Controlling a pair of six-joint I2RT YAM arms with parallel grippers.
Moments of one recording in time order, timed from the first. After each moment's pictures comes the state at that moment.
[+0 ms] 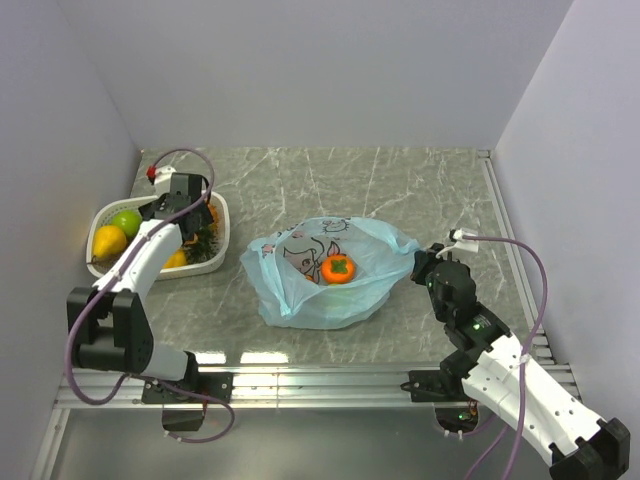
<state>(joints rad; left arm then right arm) -0.10 1.43 1.07 -0.52 -0.58 -0.50 0.55 0.57 0.40 -0.12 0.50 0.48</state>
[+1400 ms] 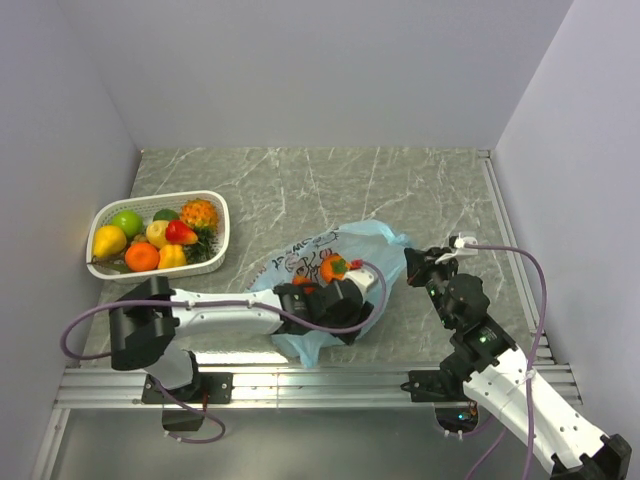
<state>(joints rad) -1.26 1.56 1.01 -0.30 -0.20 -0.51 0.56 0.45 0.35 0.01 0.32 0.38</state>
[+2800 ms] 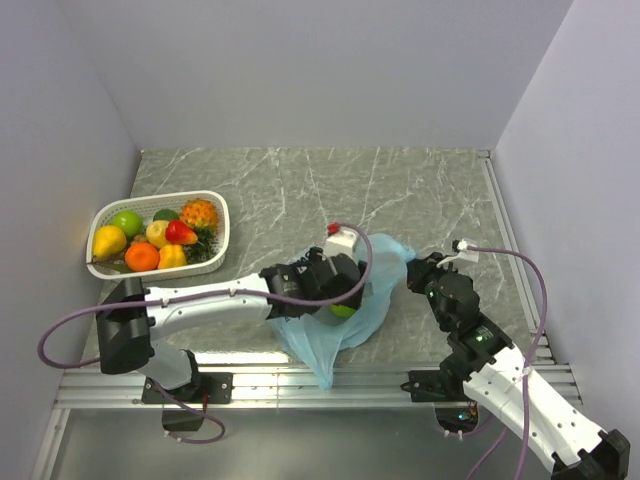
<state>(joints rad) -1.26 1.49 1.17 -0.42 -0.47 -0.67 0.57 0.48 0.32 -0.11 0.41 0.59</state>
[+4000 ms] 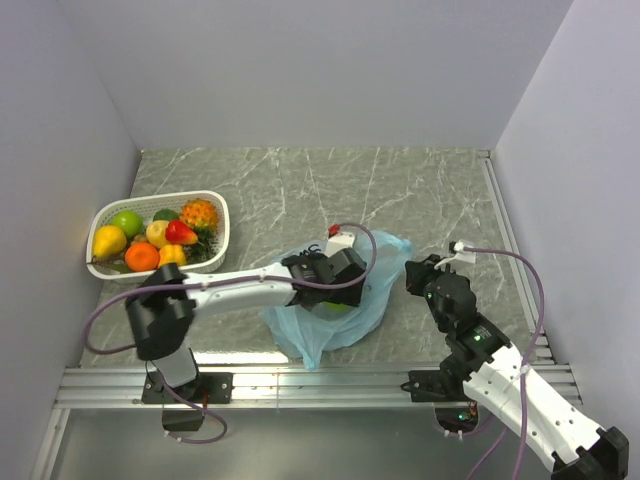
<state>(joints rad) -1.13 1.72 1.19 -0.47 -0.36 -0.79 0.57 0.48 0.30 -0.11 0.41 0.59</state>
